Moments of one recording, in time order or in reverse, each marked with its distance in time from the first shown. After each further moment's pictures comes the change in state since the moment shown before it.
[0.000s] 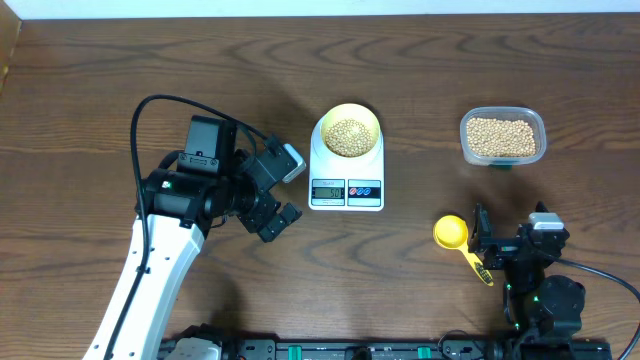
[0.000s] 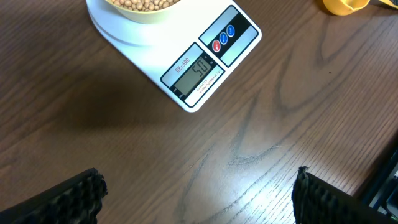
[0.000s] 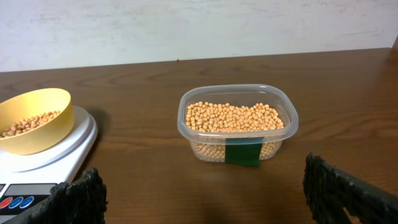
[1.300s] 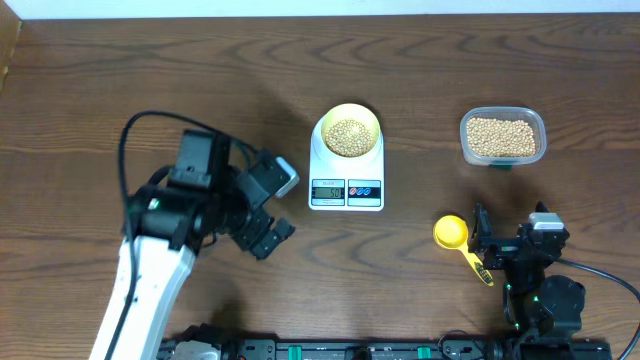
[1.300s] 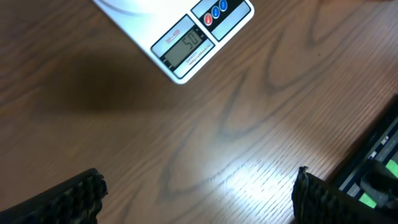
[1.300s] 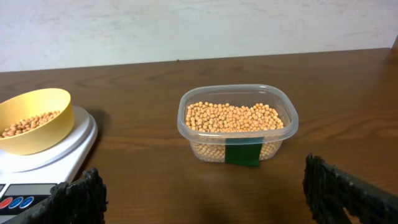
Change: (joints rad) left arm 0.000 -0.104 0.000 -0.137 -0.042 -0.039; right arm 0.000 0.000 0.000 0.000 0.000 0.000
